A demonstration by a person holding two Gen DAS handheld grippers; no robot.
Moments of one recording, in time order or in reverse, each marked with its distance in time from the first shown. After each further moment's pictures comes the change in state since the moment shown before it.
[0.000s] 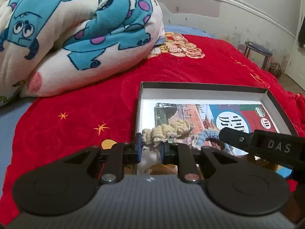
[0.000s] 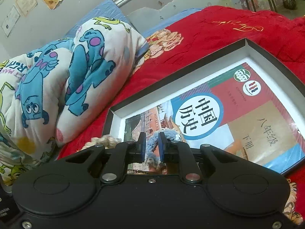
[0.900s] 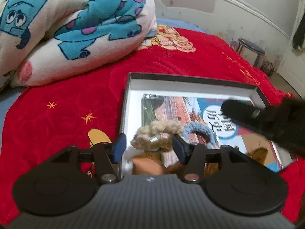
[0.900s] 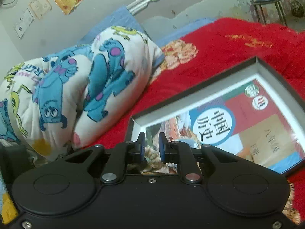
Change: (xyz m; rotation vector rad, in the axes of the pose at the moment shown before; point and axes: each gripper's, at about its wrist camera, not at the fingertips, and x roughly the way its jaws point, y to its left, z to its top) left arm -0.005 -0.005 -0.002 -0.022 0.058 -0.075; right arm -0.036 0.025 0.010 -0.034 -0.052 0.065
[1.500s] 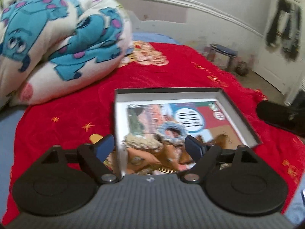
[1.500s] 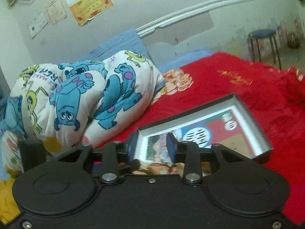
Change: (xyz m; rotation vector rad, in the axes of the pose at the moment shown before) left arm -0.080 0.008 -0.002 0.106 -0.078 -0.152; right arm -0.128 0.034 -0.009 -0.141 -0.123 -0.063
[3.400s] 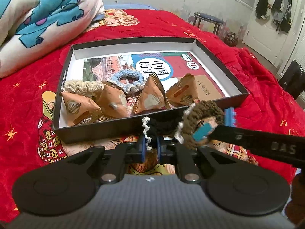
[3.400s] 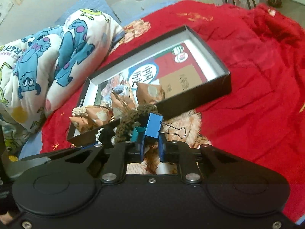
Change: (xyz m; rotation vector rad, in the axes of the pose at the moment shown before) left arm 0.050 -0.069 -0.065 0.052 0.151 -0.028; right arm 0.025 -0.098 -0.073 0.126 0.263 -0.107
